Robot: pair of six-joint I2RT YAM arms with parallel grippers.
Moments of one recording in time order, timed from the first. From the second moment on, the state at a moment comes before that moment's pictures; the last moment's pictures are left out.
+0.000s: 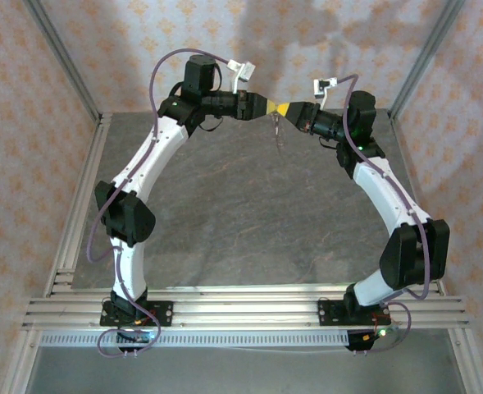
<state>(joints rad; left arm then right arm) -0.37 2.02 2.16 -0.48 0.95 -0.43 0.18 1.52 1.32 0.21 -0.94 0.88</state>
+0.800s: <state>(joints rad) -0.40 2.02 2.17 -0.47 0.97 -0.44 0.17 1.53 1.32 0.24 -0.95 0.90</state>
